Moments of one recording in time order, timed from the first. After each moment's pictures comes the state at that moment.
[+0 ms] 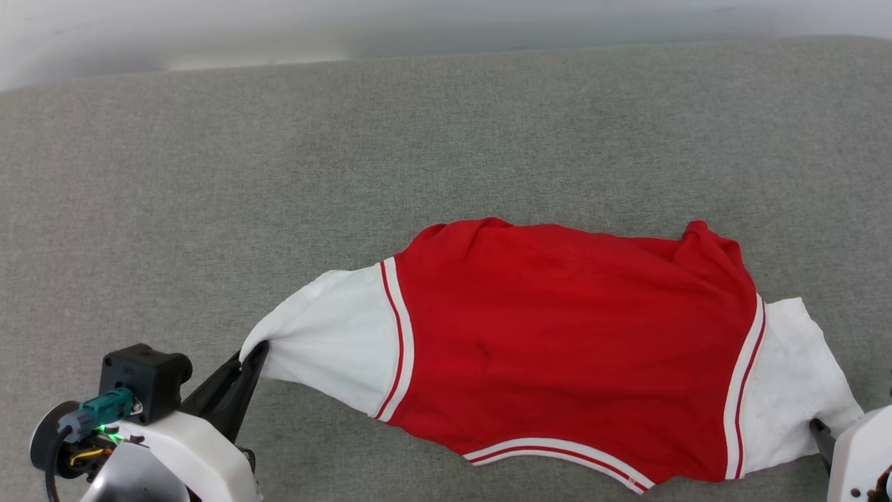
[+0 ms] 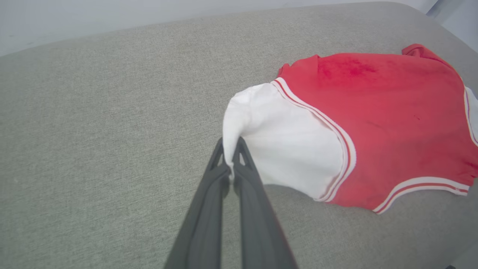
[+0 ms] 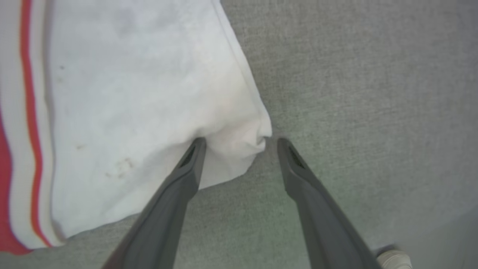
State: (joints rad) left arm 0.09 0.42 -0.10 -0.45 -0.44 -0.03 0.44; right arm 0.01 -0.24 -0.23 0.07 0.17 0.13 0.68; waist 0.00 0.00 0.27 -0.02
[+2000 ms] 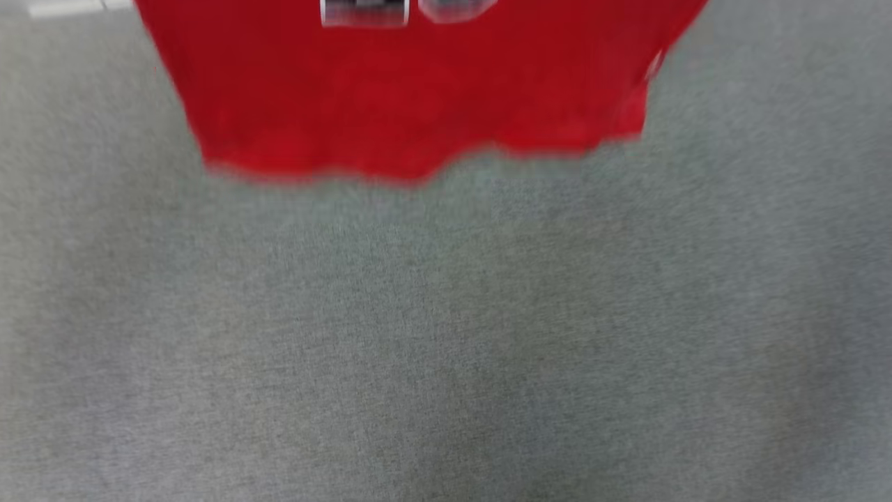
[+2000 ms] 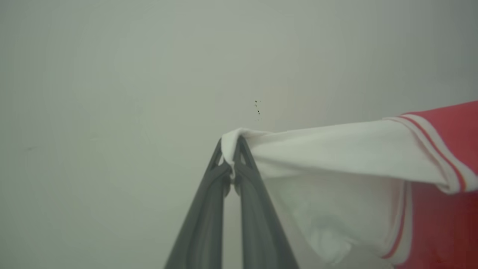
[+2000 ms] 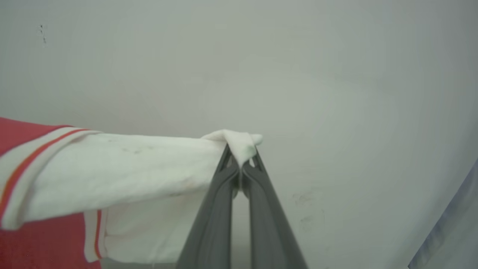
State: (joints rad) left arm -1.09 0.76 0.06 -0.22 -0.51 -0.06 0.29; right arm -1.18 -0.34 -0.18 0.00 0.33 0.13 0.56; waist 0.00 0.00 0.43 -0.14
